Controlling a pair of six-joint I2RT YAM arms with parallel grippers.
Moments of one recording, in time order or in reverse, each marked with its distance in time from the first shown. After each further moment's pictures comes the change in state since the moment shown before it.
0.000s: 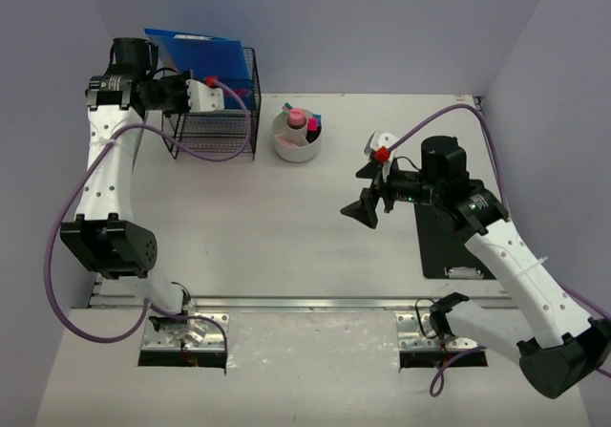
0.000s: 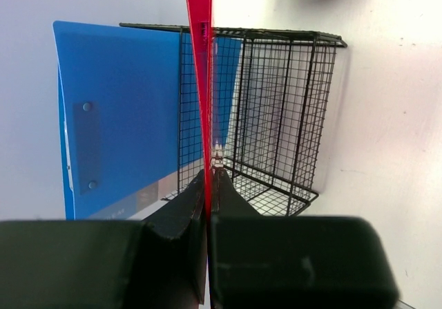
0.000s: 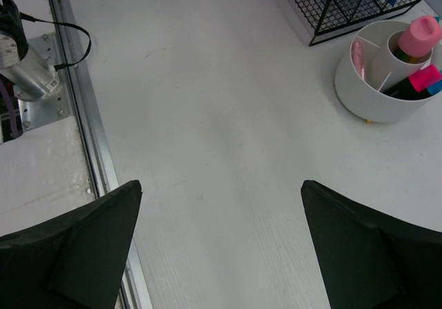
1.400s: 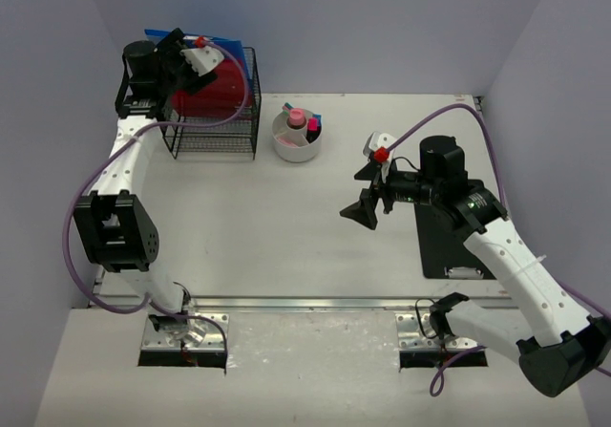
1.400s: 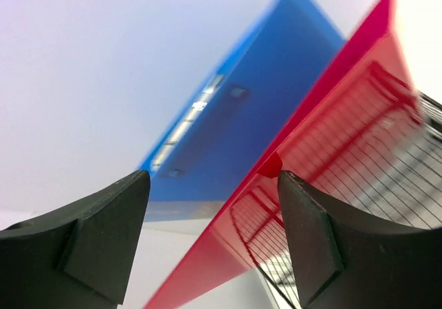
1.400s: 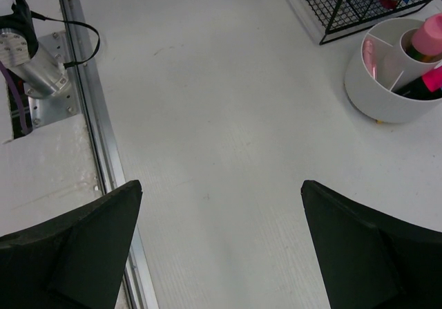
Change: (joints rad) left arm -0.004 0.053 -0.348 1.074 -0.195 -0.625; right arm 0.000 0.009 0.000 -0.008 -0.024 0.004
